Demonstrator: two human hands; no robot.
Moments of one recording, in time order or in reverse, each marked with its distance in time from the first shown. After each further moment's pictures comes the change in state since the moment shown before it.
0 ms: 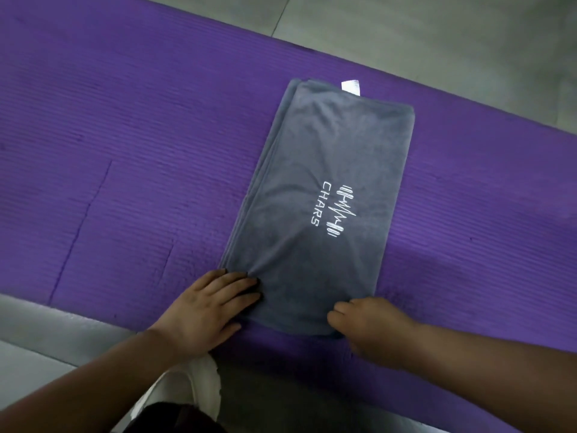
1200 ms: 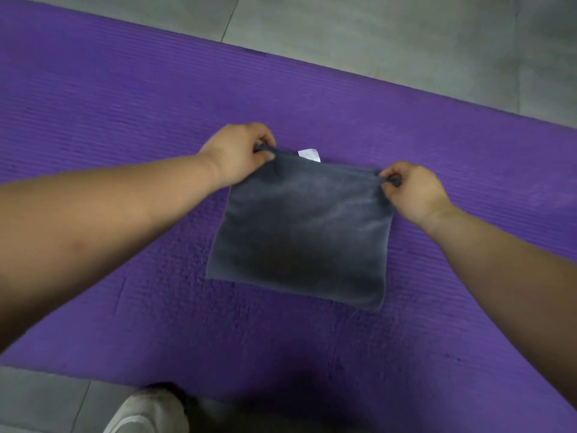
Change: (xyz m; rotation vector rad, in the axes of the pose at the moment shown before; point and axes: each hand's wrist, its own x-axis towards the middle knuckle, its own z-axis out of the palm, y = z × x) left_hand 0.224 -0.043 -0.111 -0.349 0.187 -0.410; right_hand 0.016 0.156 -0.057 0.624 0.434 1.006
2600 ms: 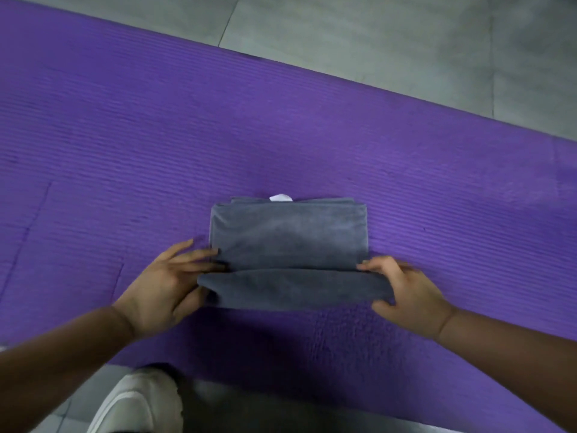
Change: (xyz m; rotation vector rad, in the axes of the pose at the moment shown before) left_hand -0.180 -0.070 0.044 0.237 0.042 0.537; right_hand -0.119 0.071 0.039 -0.037 -0.086 -0.605
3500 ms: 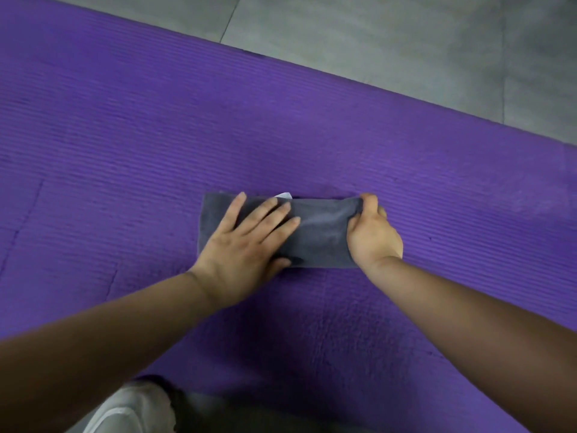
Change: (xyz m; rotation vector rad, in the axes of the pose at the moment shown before) left_hand 0.091 0.031 0.013 0.313 0.119 -0.039; right_hand 0.102 -0.030 -0.002 -0.008 0.048 0.767
